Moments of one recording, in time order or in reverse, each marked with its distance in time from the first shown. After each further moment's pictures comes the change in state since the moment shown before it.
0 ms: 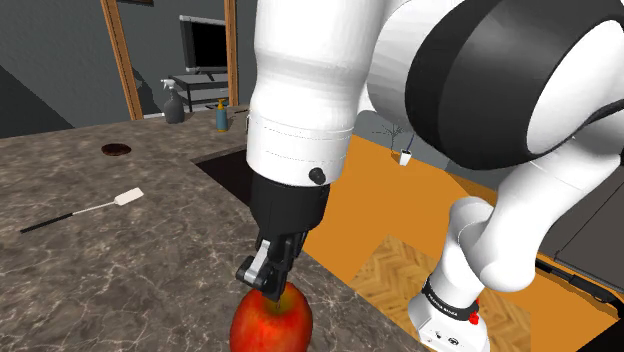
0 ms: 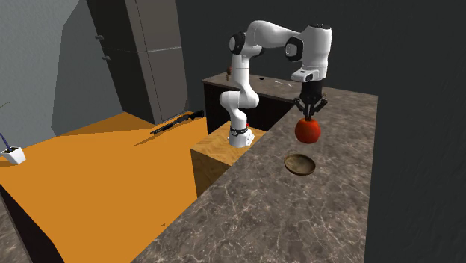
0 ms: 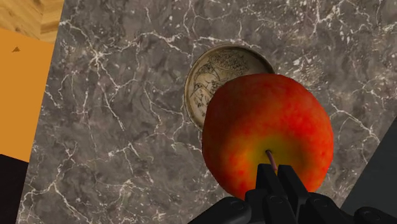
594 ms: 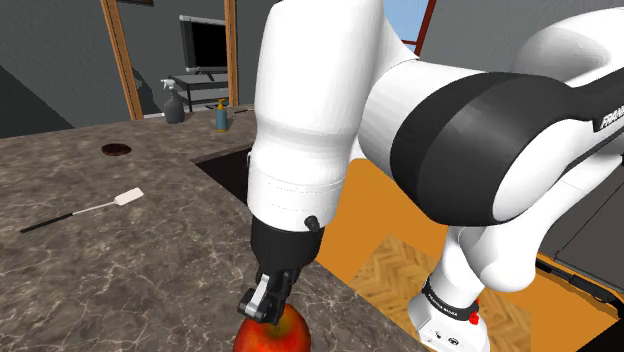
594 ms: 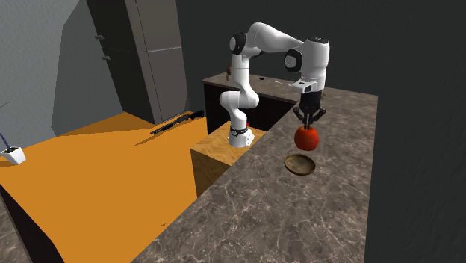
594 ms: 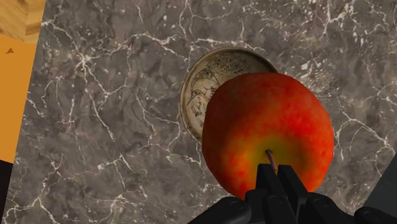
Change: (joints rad) arm 0.008 0.001 0.016 -0.106 0.007 0.107 0.005
